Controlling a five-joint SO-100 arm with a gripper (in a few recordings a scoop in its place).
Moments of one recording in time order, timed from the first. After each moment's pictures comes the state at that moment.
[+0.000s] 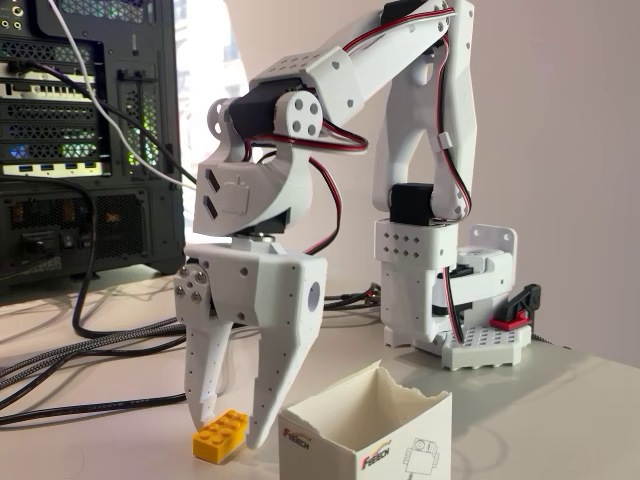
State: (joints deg) arm -0.4 98.0 125.9 58.7 67.4
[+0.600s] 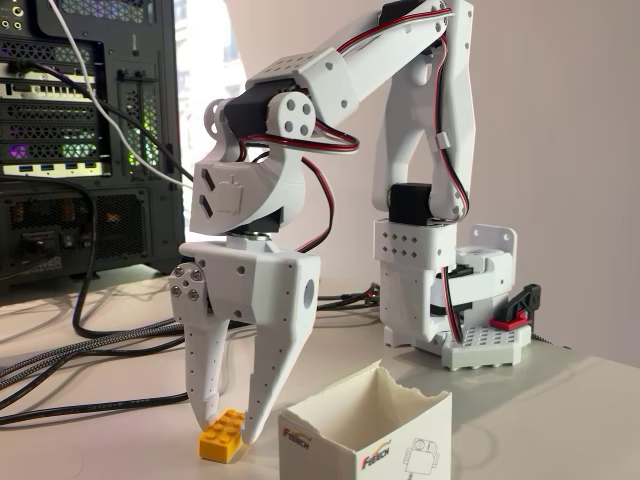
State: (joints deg) arm 1.4 98.0 125.9 58.9 62.1
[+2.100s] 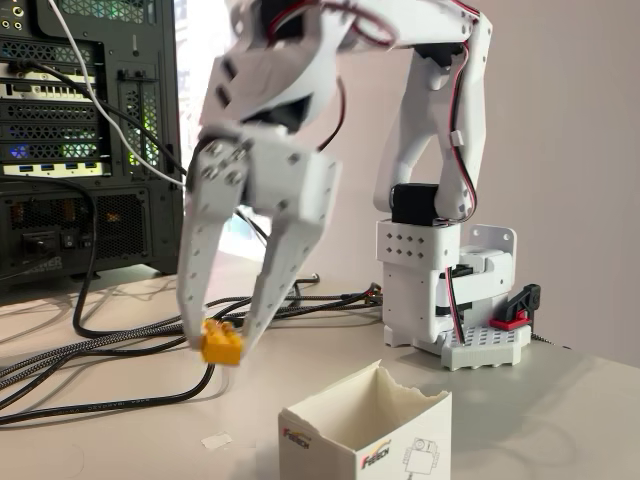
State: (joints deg) arm -7.6 112.2 115.0 71.3 27.9
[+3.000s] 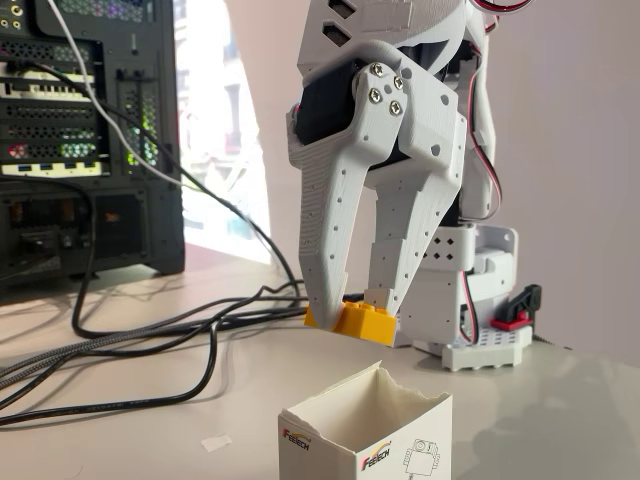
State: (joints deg) arm -24.6 117.3 115.0 68.9 32.0
